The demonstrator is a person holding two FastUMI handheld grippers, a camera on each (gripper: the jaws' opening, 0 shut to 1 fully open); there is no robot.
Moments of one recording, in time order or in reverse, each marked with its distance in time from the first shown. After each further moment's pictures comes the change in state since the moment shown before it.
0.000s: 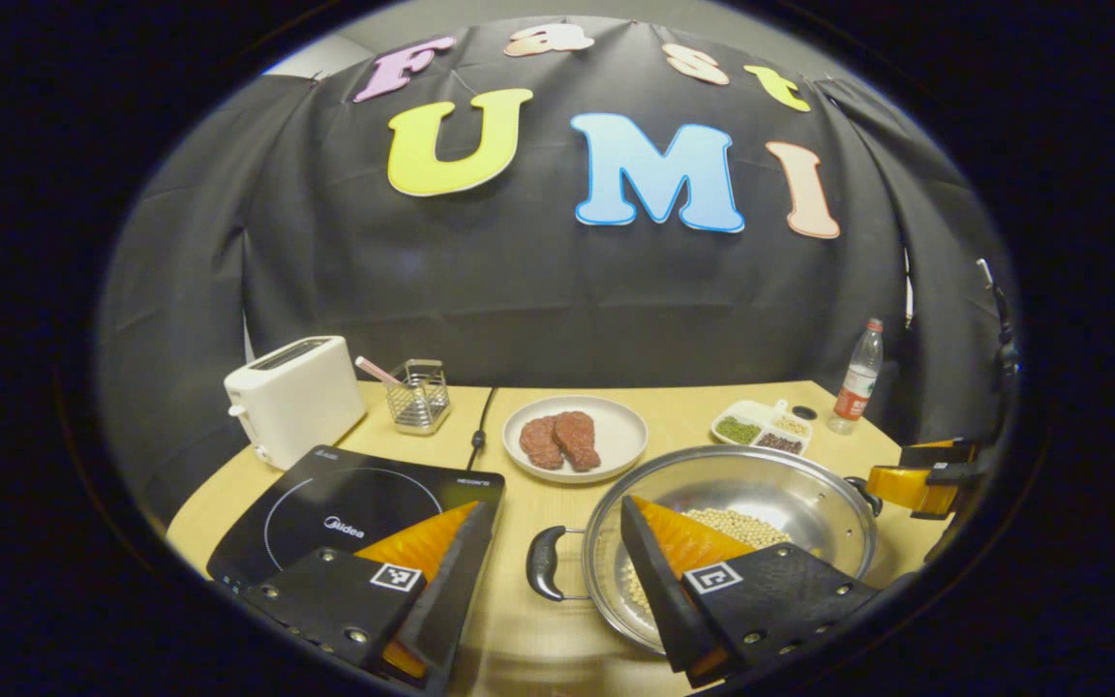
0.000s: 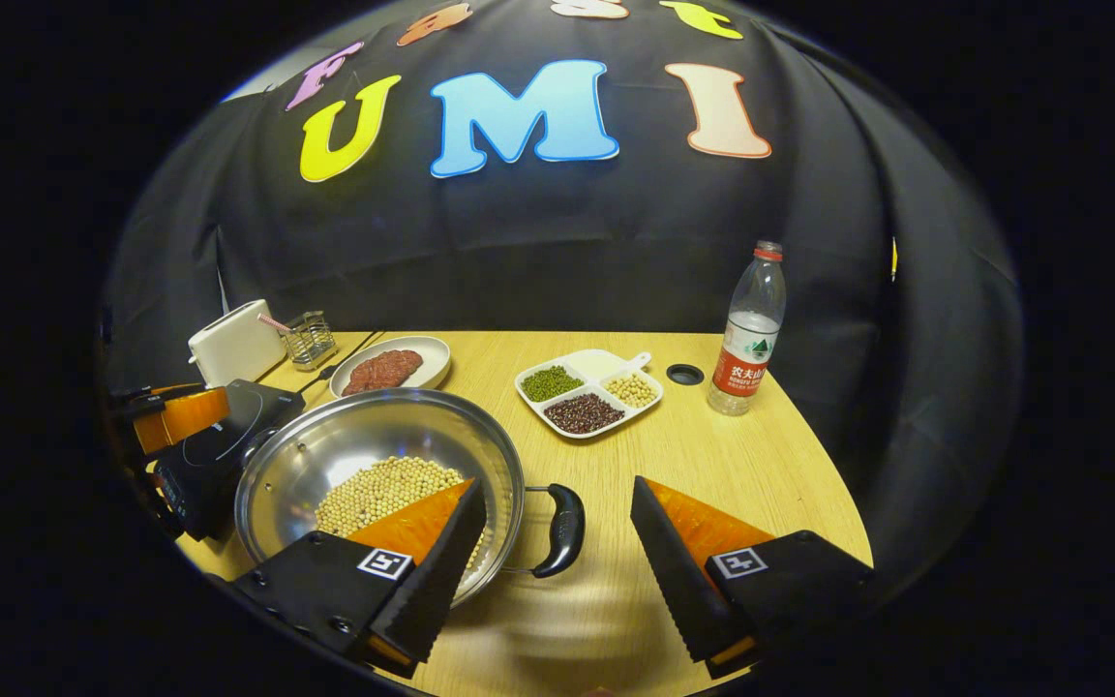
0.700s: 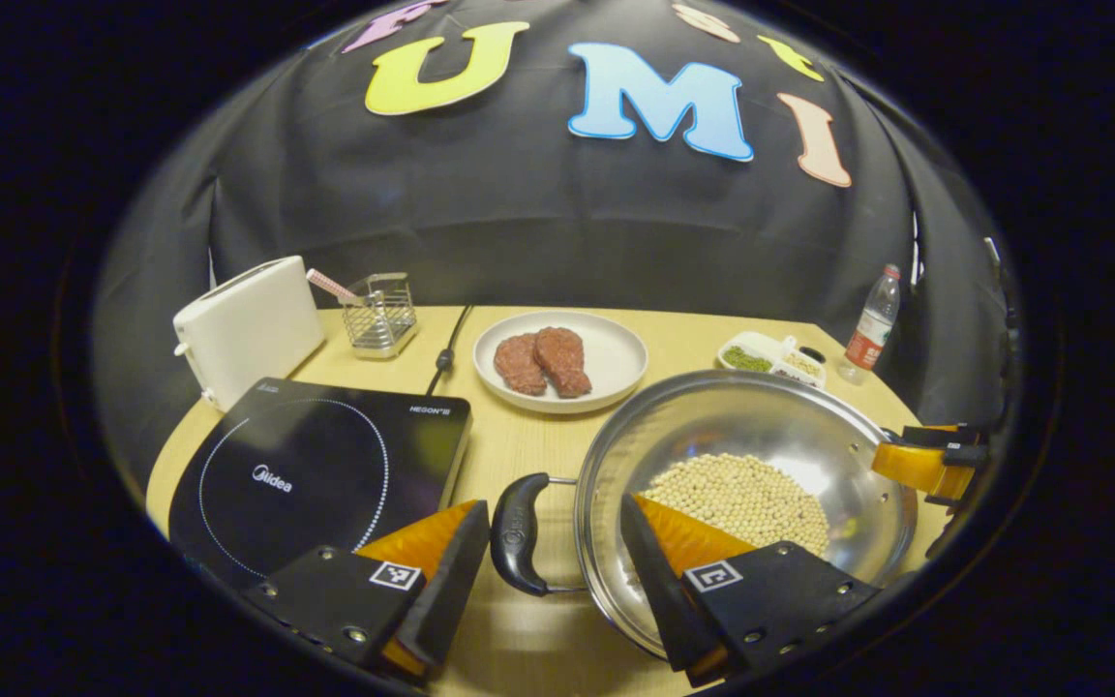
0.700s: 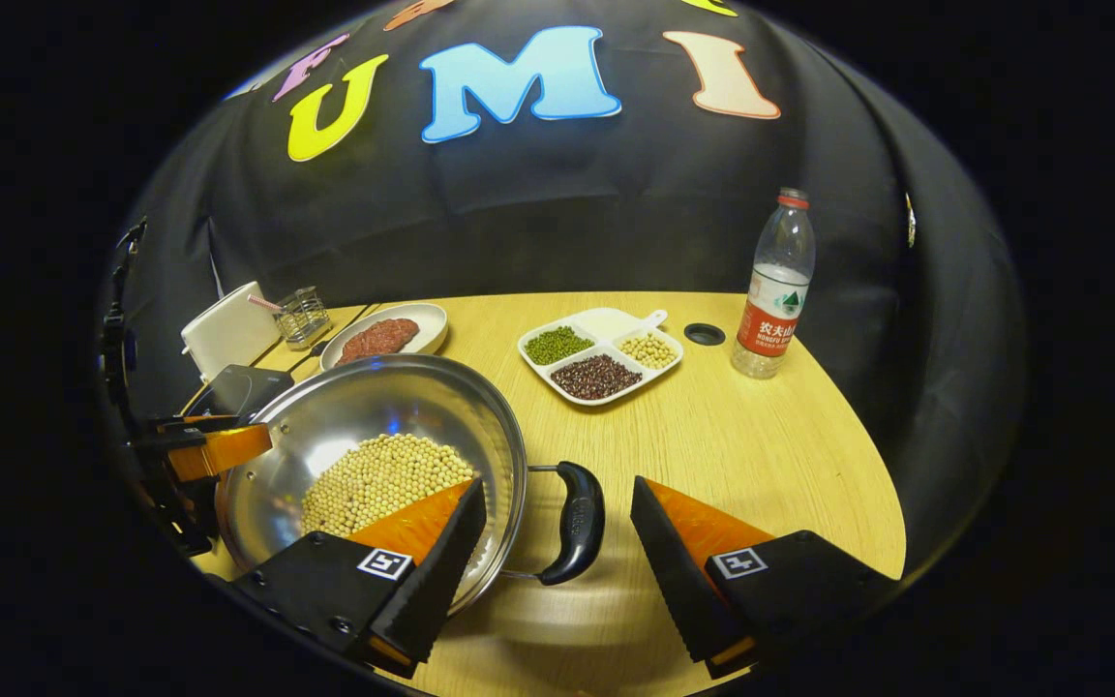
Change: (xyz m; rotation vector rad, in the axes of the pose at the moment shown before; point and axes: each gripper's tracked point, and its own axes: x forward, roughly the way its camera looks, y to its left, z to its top) left arm 0.050 -0.007 -0.069 -0.023 0.211 -0.045; right arm 0.032 0.006 -0.030 0.029 0.110 0.025
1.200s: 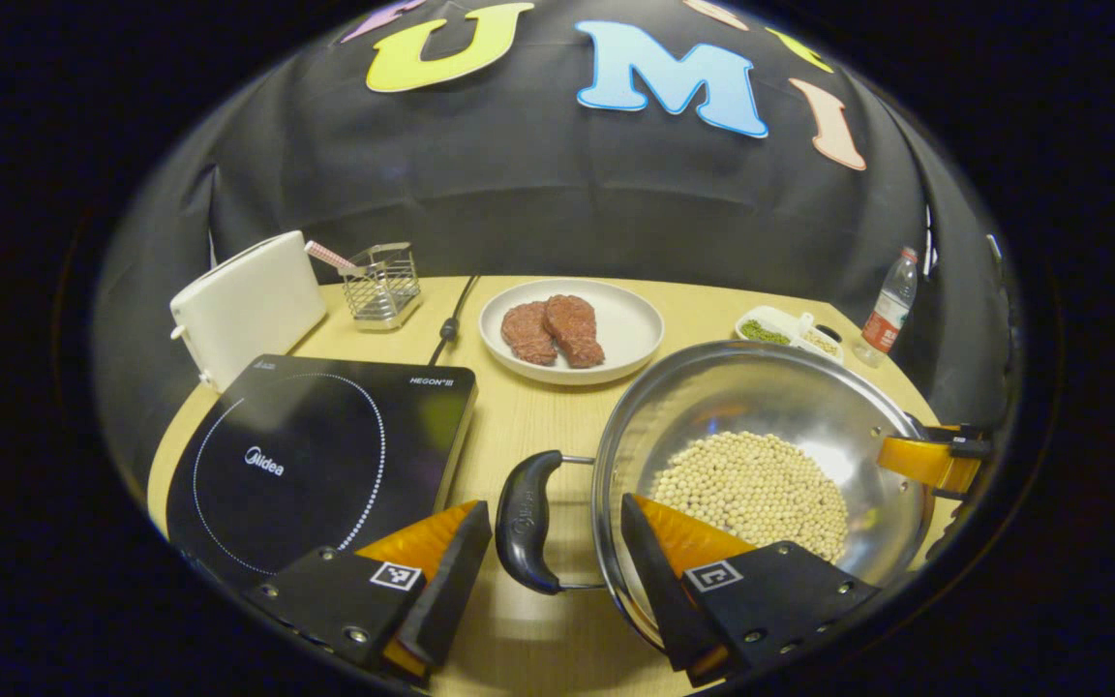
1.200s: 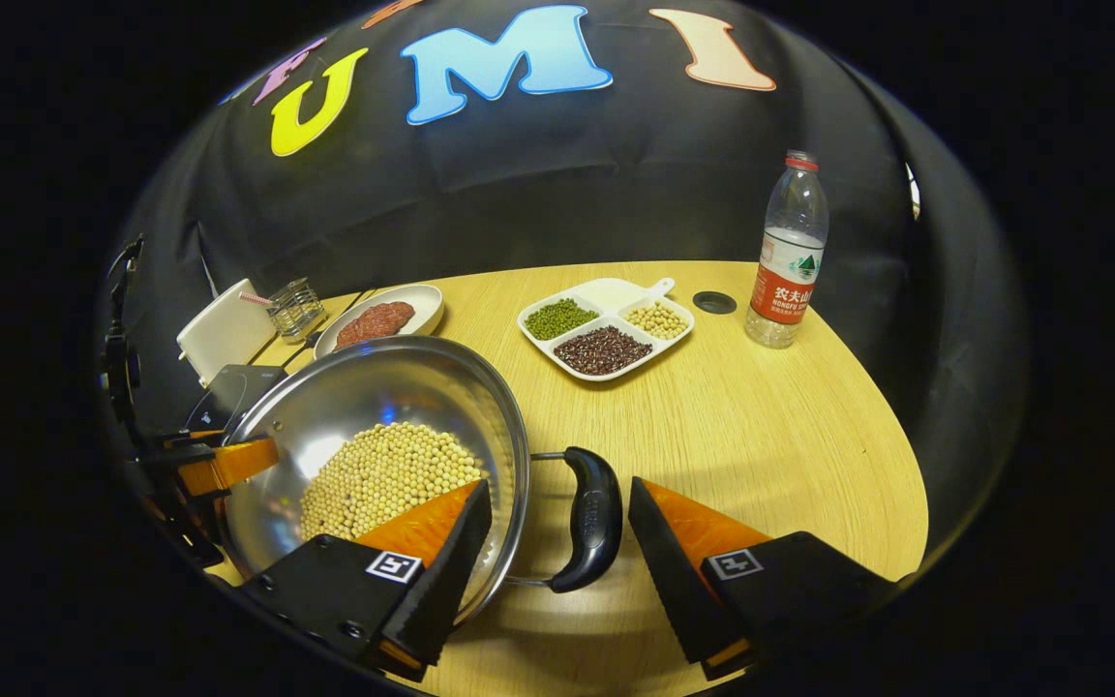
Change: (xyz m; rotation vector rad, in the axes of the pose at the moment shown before) left arm 0.011 0.005 -0.017 -0.018 0.084 0.022; right arm 0.014 0.007 -0.005 0.051 0.051 0.008
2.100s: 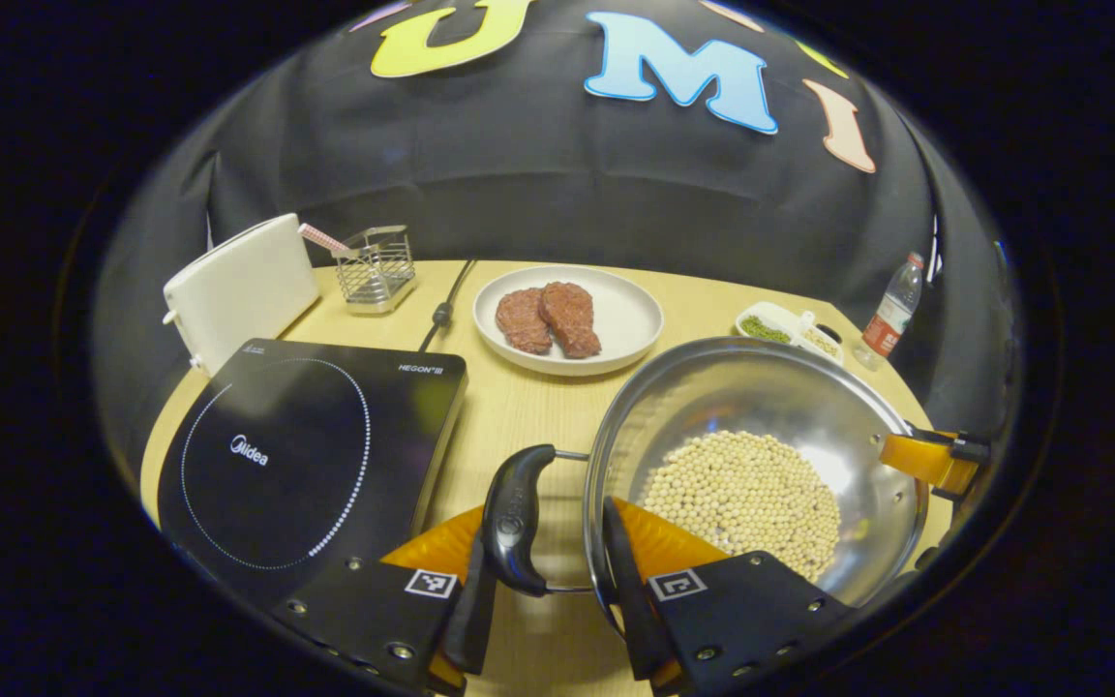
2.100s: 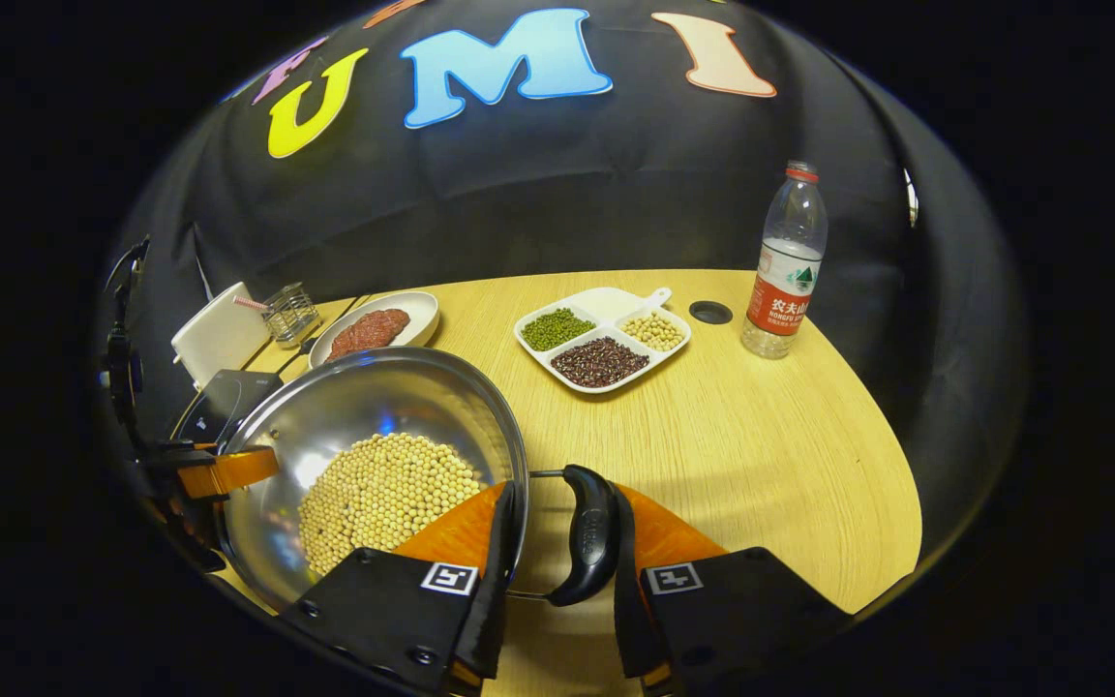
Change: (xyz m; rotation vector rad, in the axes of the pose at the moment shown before) left arm 0.003 -0.005 -0.003 -0.026 0.043 -0.012; right arm -0.004 0.000 0.006 -0.019 -0.006 -0.029
